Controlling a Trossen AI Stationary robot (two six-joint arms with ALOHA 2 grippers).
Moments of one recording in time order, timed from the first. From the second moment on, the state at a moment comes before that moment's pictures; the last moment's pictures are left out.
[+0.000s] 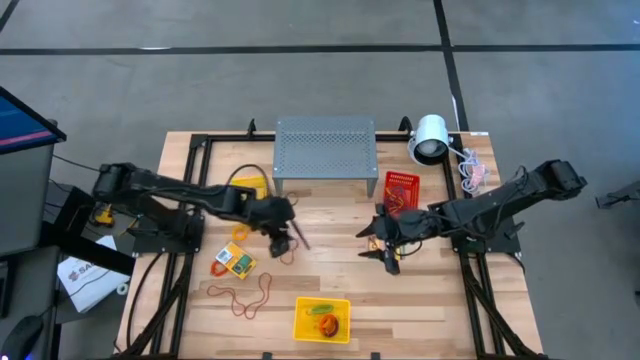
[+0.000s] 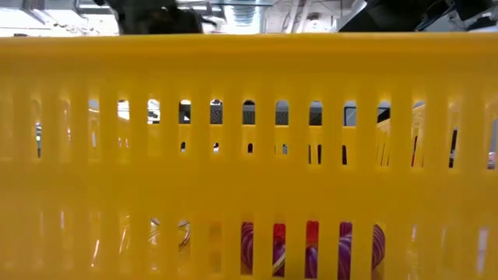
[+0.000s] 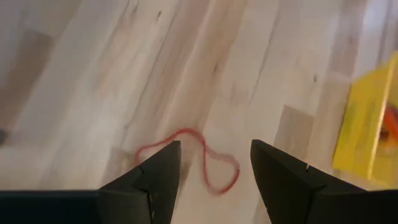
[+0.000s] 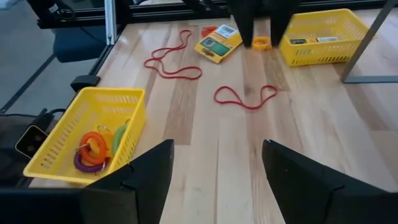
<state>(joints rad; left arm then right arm) -0.08 1.42 0.97 -0.55 -0.04 -0.47 0.29 1.20 0.68 0.02 0.13 0.18</state>
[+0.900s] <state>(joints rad) -0.08 1.60 1.04 -0.46 0.11 -0.93 0.48 1.20 0.68 0.04 0.14 0.20</state>
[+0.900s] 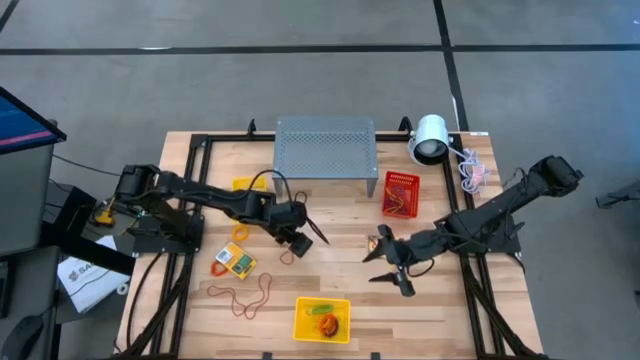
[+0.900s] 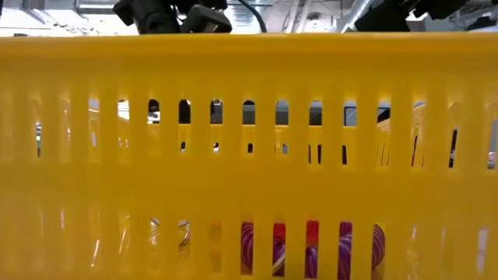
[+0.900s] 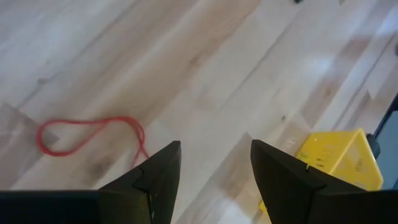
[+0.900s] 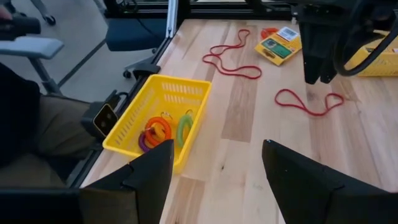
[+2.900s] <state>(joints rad) -0.08 1.67 1.92 -1.40 -0.24 -0.99 0.47 1.19 0.68 0.00 0.13 0.25</state>
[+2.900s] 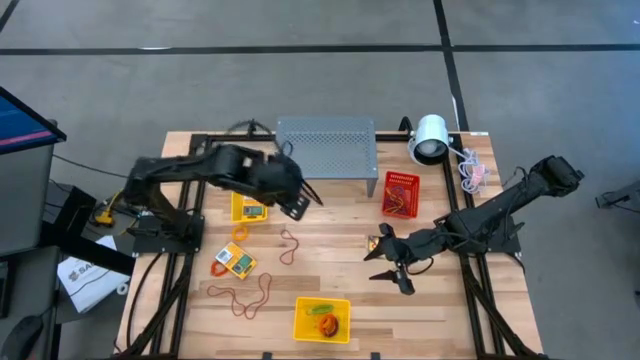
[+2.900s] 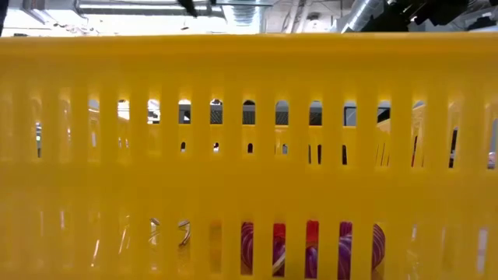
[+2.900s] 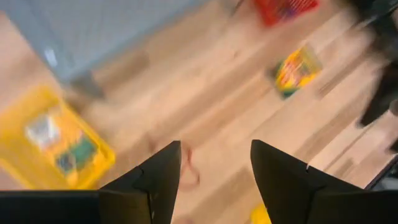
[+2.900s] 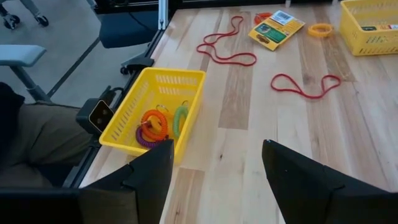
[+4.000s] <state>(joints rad) -0.20 2.15 1.92 -1.35 -0.13 -1.22 0.75 0.79 0.68 -0.20 0.36 0.15</state>
